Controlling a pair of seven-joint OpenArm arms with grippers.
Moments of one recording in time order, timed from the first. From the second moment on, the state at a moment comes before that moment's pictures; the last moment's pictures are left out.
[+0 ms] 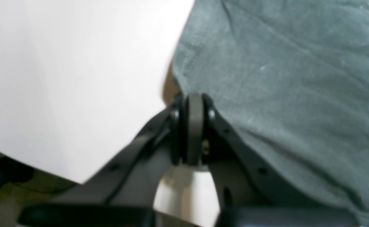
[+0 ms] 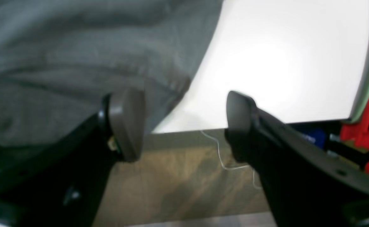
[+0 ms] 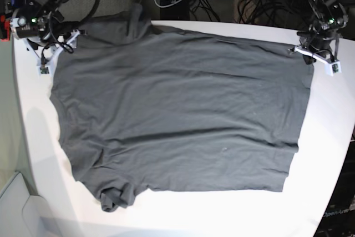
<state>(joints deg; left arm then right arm) 13.8 -6.5 -38.3 86.3 -14.2 -21.4 38.2 -10.3 -9.3 41.5 113.2 -1.2 40.1 -75.5</state>
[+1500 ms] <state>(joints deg) 13.8 -6.5 -38.4 86.7 -14.0 -21.4 38.5 -9.8 -8.7 41.0 104.9 1.8 39.9 -73.6</state>
